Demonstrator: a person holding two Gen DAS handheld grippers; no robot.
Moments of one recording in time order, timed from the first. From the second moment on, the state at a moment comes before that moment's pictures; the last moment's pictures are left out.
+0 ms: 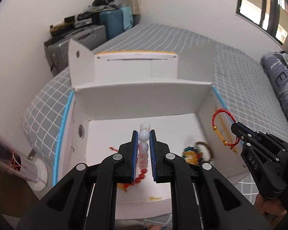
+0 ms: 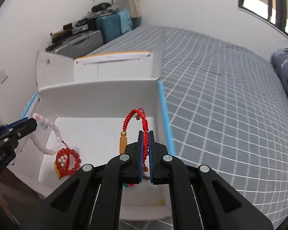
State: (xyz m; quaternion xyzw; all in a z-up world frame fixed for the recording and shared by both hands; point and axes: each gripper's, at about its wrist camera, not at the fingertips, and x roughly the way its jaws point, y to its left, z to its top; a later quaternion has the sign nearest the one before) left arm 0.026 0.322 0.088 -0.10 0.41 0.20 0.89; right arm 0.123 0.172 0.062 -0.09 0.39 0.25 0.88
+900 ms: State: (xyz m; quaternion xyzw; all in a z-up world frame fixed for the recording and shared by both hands) left arm 0.035 0.359 0.044 -0.11 0.46 0.21 0.86; right arm 0.136 0.216 0.019 -0.14 0.46 0.25 0.84
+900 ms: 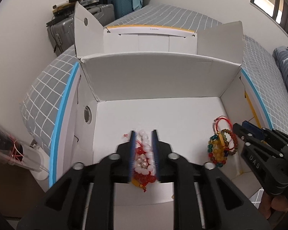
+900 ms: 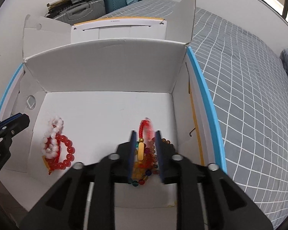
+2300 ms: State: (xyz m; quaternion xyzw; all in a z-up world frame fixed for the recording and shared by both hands) left arm -0.111 0.282 0.073 -0.08 0.34 0.24 0.91; right arm -0.010 0.100 0.074 -0.08 0.33 0.24 0.91
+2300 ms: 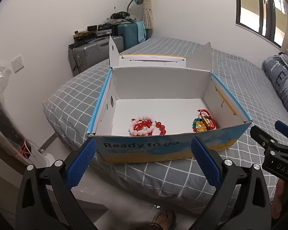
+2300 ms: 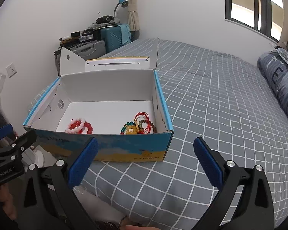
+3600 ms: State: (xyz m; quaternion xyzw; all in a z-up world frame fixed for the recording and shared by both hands) left arm -0.093 0.289 0.052 -0.09 0.36 0.24 0.90; right arm 0.003 0.106 0.057 -0.08 0.35 0.24 0.90
